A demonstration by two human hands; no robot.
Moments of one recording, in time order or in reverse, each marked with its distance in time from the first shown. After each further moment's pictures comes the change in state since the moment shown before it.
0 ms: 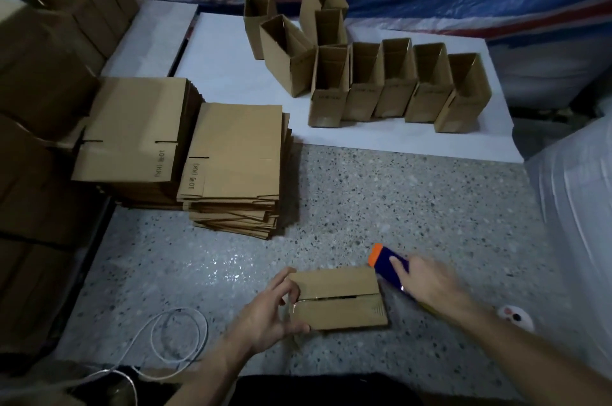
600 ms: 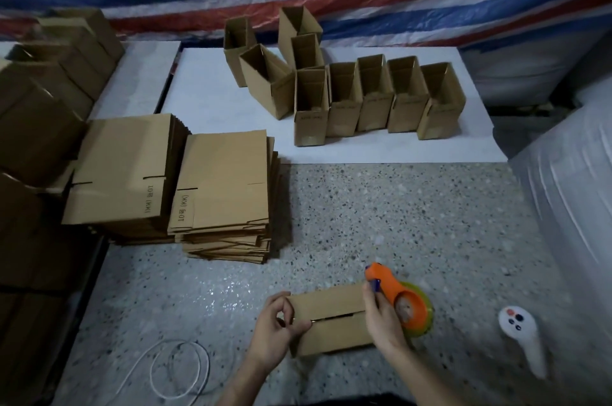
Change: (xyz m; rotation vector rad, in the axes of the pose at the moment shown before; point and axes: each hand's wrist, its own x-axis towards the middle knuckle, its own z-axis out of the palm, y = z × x) left_hand 0.016 0.028 0.018 -0.410 0.314 -0.270; right_hand -0.046 -0.071 0.052 1.141 -0.181 0.280
